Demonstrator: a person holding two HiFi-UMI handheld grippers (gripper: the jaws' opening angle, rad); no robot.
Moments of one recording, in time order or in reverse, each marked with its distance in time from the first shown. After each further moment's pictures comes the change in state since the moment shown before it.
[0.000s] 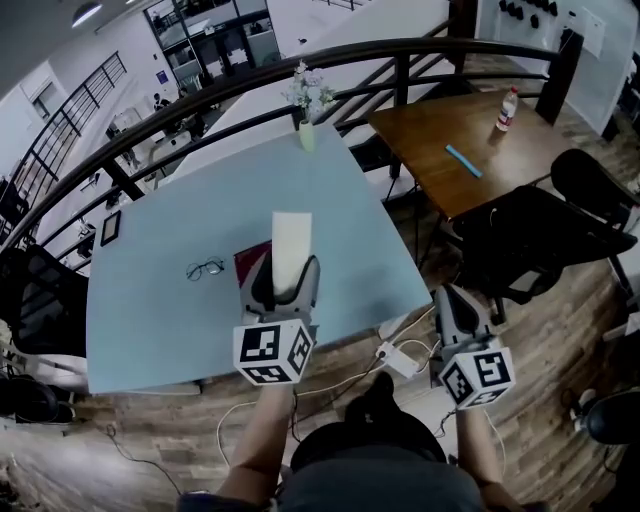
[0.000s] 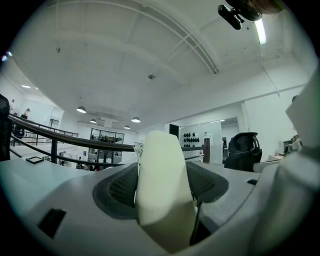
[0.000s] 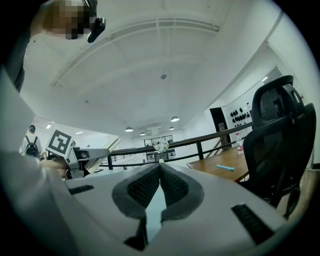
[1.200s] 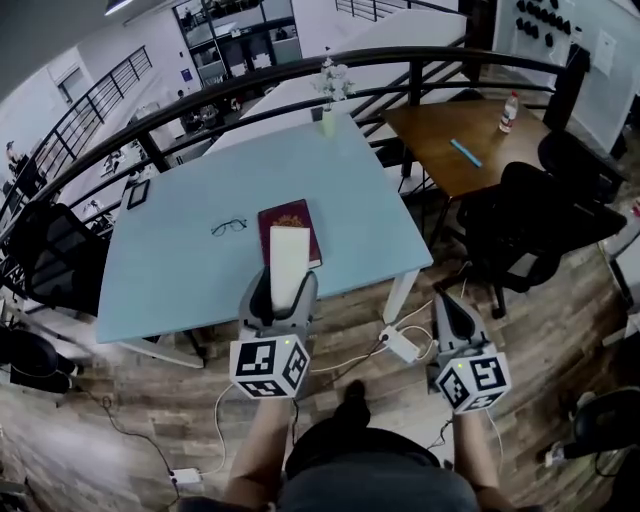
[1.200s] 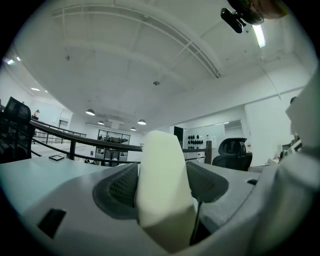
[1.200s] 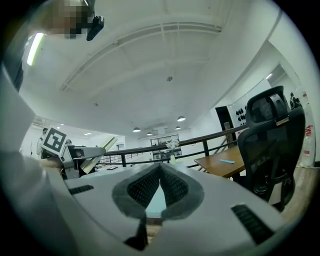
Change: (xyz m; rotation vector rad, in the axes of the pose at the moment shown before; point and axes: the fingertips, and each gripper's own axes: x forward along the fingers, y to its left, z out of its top) left arm -0.177 -0.032 0.001 -0.022 -0.015 0.069; right arm -0.129 0.066 -0.017 0.003 0.010 0.078
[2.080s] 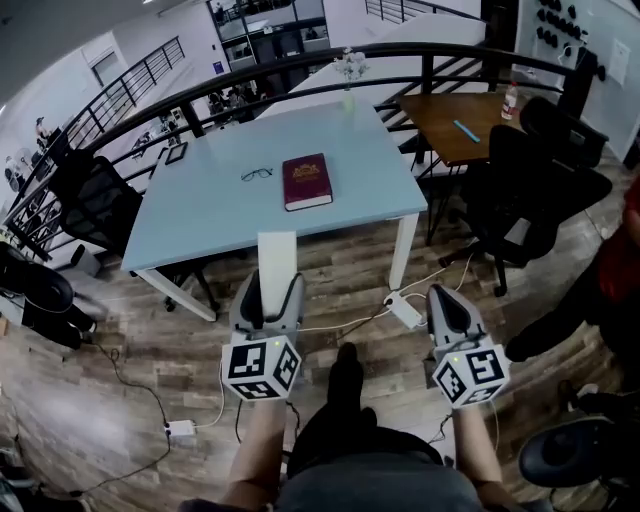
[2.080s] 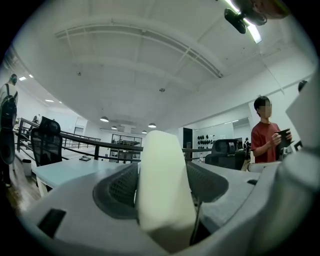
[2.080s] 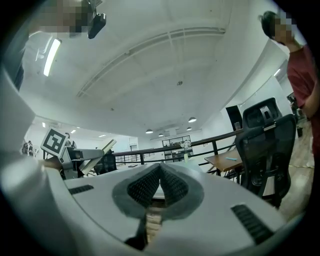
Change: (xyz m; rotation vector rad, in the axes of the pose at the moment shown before) left arm -0.237 -0.066 -0.008 0.015 -0.020 0.154; right arm -0.192 0.070 -0.014 -0.022 -0.017 0.148
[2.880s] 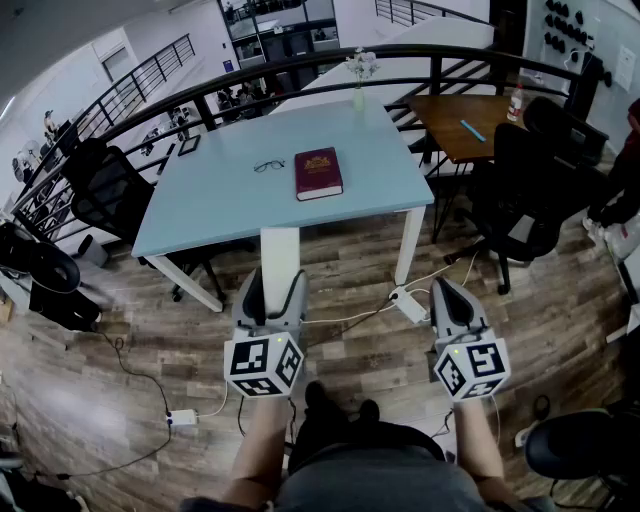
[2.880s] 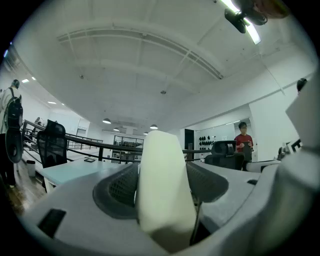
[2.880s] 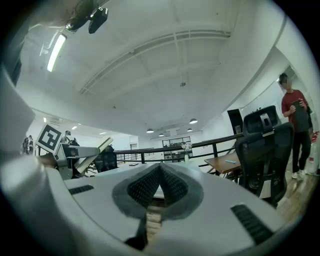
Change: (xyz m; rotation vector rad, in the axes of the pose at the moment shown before) left arm -0.042 0.003 0.007 0.002 -0.016 0.021; right arm -0.019 0.022 0.005 -0.038 0.002 -0.002
